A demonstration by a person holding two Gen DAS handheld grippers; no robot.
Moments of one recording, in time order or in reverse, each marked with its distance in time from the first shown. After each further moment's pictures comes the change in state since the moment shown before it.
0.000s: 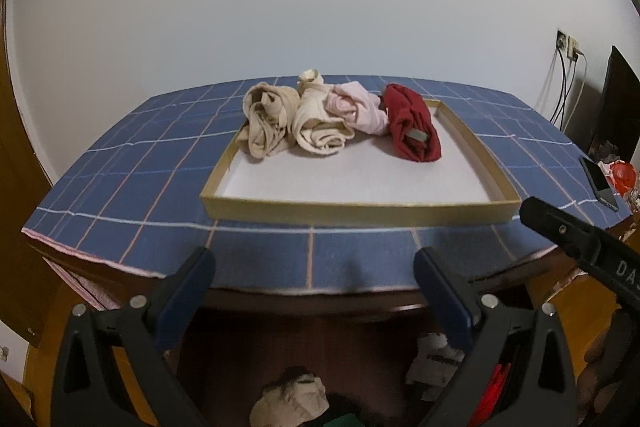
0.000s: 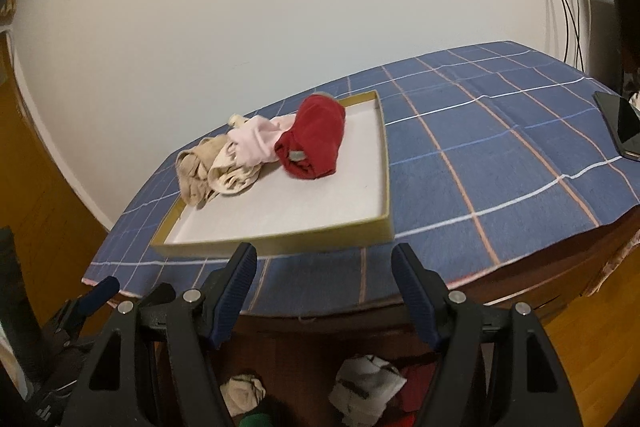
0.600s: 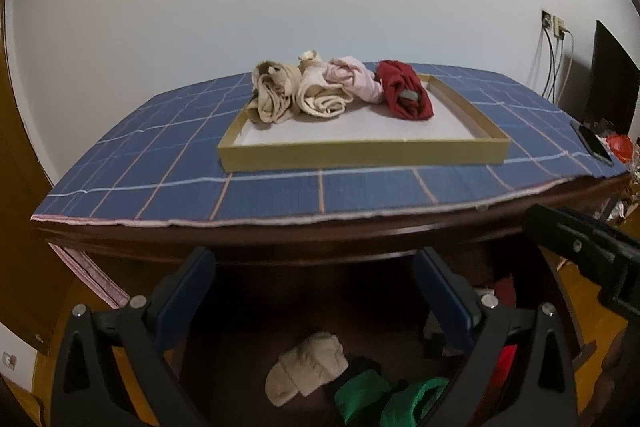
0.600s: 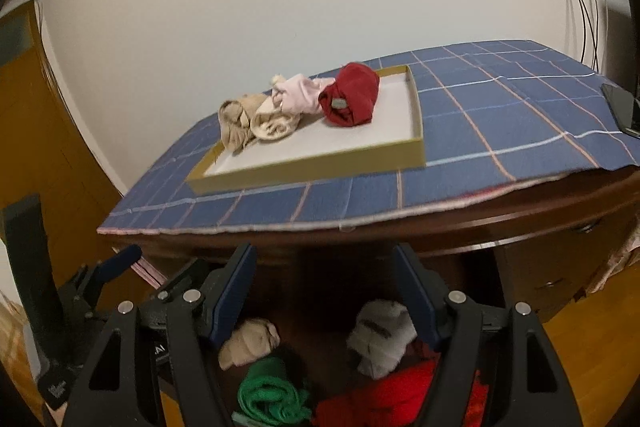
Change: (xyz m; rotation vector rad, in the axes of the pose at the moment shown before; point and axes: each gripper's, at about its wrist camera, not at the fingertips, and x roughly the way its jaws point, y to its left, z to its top) left arm -0.024 0.009 -0.051 0.055 -0.013 0.005; right arm -0.034 0.025 -0.063 -0.095 0.034 0.045
